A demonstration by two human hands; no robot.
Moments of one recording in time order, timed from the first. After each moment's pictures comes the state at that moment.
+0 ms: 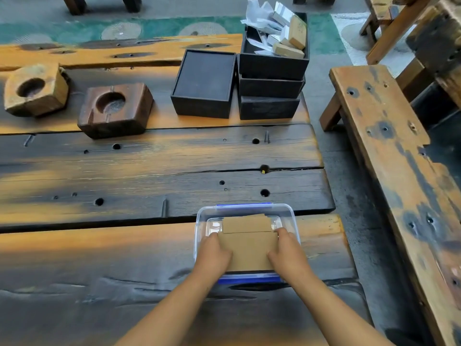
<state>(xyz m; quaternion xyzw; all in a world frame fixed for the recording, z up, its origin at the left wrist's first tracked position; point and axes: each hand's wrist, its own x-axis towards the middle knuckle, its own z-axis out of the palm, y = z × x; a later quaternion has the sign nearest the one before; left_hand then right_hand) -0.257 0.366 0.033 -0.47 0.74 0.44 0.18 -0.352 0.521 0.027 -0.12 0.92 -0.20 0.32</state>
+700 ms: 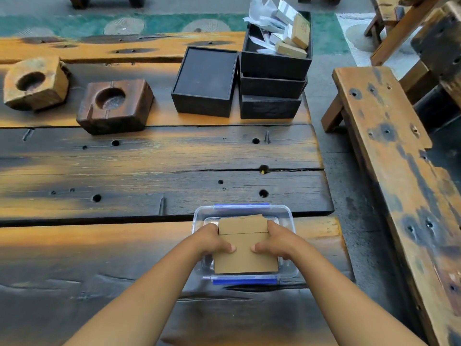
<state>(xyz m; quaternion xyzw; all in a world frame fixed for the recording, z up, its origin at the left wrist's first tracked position) -0.288 0.329 0.036 -0.39 0.71 0.47 0.35 -0.400 0.498 0.037 -0.13 0.84 -0.14 0.51</state>
